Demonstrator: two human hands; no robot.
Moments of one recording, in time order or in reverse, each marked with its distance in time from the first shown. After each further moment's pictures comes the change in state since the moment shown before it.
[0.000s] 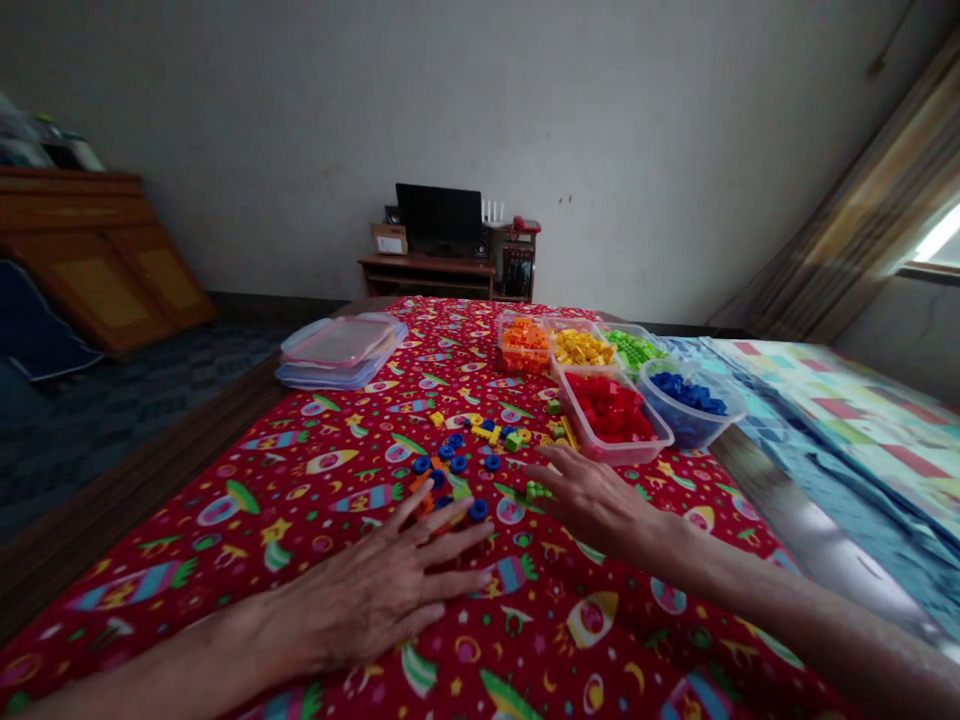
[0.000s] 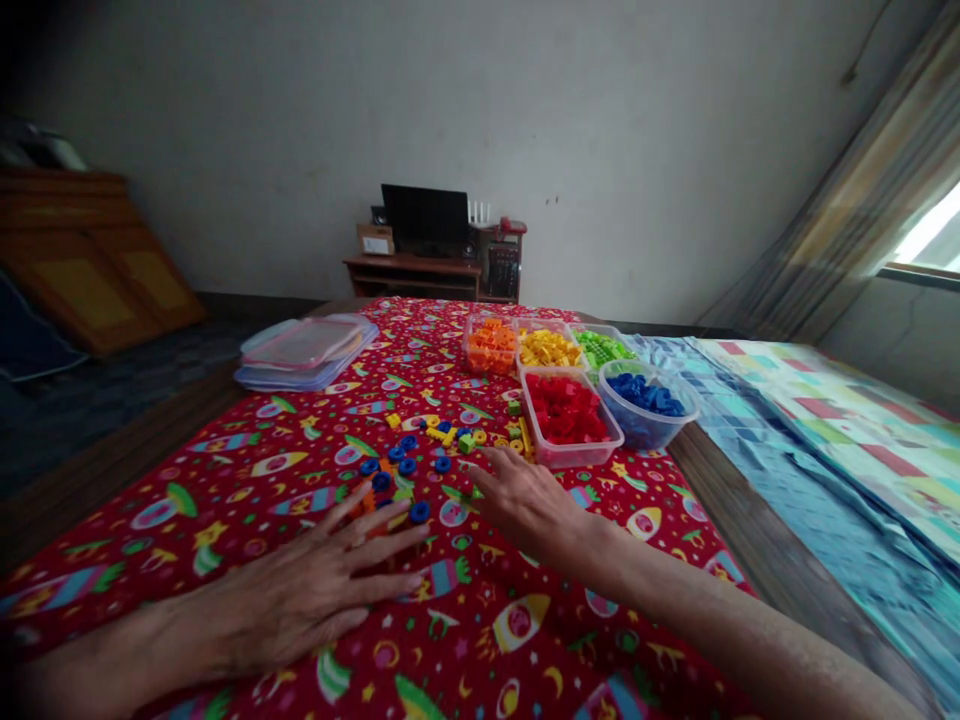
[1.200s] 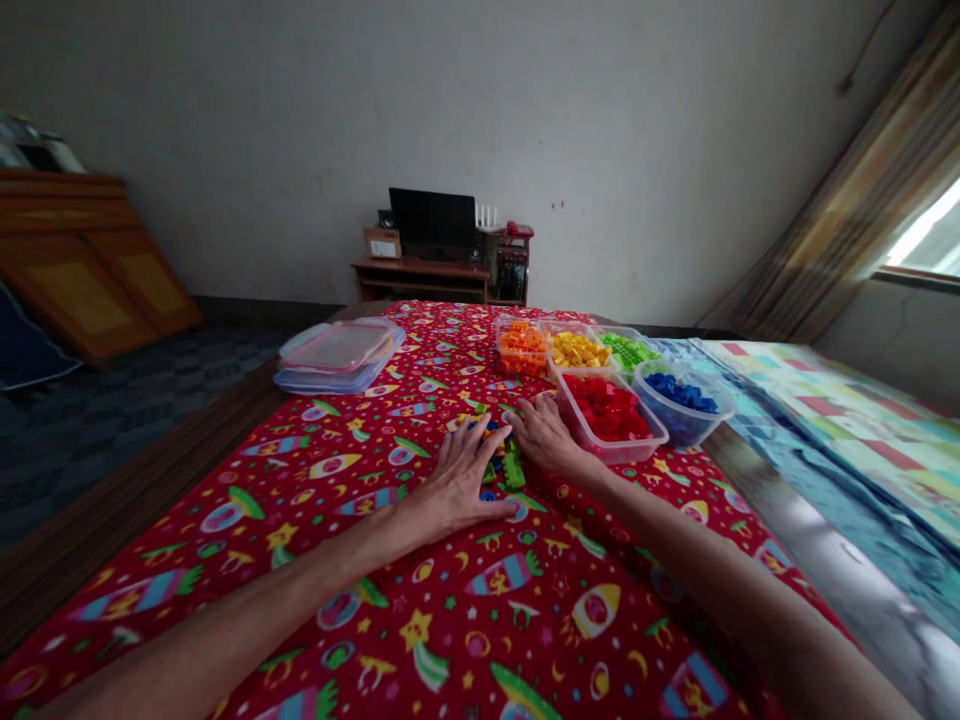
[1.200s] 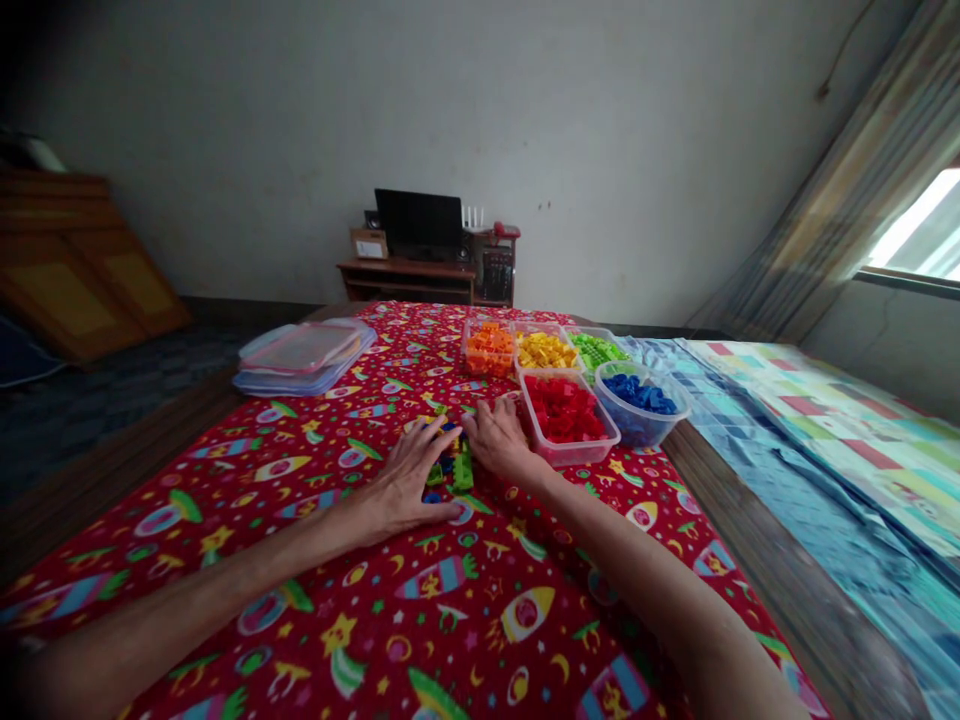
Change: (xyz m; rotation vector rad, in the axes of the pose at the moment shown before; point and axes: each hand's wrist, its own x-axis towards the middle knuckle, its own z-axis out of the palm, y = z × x) left_hand 0.086 -0.050 0.035 -0.087 0.390 -0.386; right_hand 0.073 0.049 0.061 -0.230 0.209 0.092
